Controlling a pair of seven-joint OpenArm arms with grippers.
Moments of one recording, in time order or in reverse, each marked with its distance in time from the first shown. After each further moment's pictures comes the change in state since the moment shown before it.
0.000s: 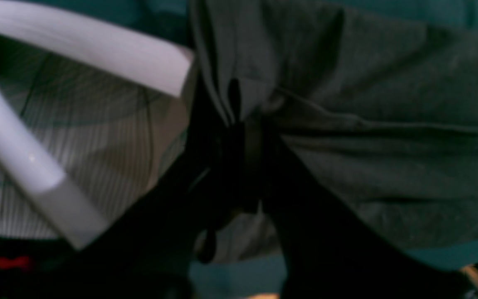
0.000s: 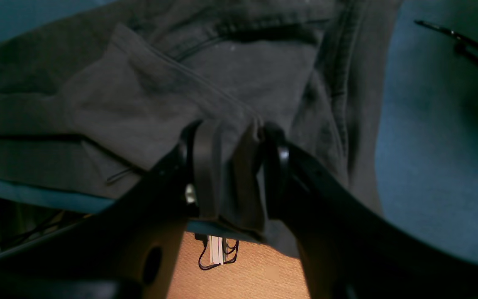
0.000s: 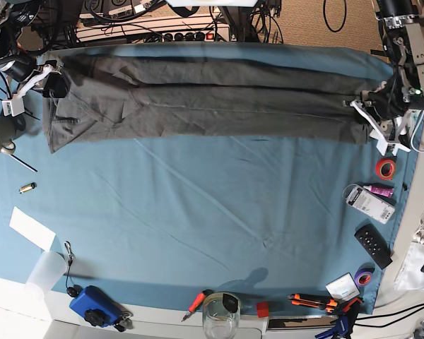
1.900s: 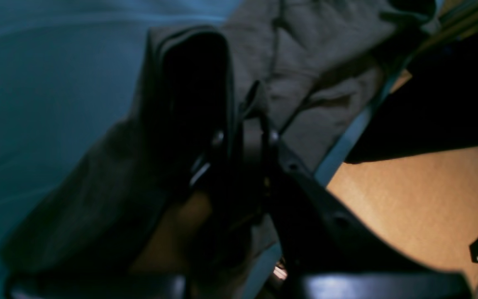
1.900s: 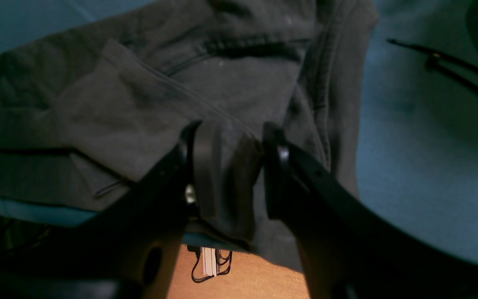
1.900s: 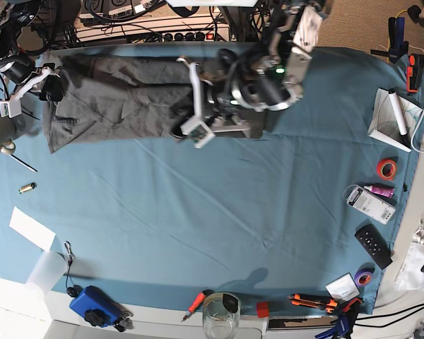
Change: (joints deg) left arm -5.0 22.4 44.9 13.6 12.4 -7.3 -5.7; right arm 0.0 0.0 0.0 0.0 -2.6 0.0 3.6
